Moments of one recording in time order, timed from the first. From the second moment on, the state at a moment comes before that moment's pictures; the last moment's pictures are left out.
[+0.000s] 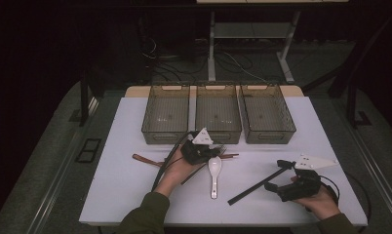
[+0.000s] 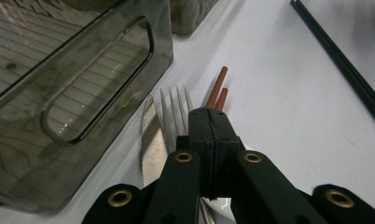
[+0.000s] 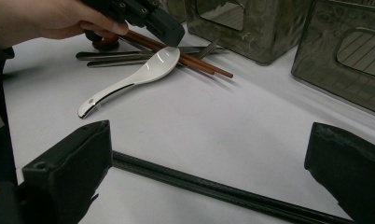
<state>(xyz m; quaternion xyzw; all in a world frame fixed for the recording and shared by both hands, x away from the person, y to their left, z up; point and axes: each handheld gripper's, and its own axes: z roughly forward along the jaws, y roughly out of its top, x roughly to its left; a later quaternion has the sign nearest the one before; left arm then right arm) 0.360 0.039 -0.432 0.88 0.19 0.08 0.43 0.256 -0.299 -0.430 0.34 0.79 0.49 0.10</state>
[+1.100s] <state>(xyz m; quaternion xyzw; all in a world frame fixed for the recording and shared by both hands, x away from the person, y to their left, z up) 0.368 0.121 -0.436 0.88 0.19 0.04 0.43 0.256 -0.298 -0.431 0.34 0.80 0.49 0.10</state>
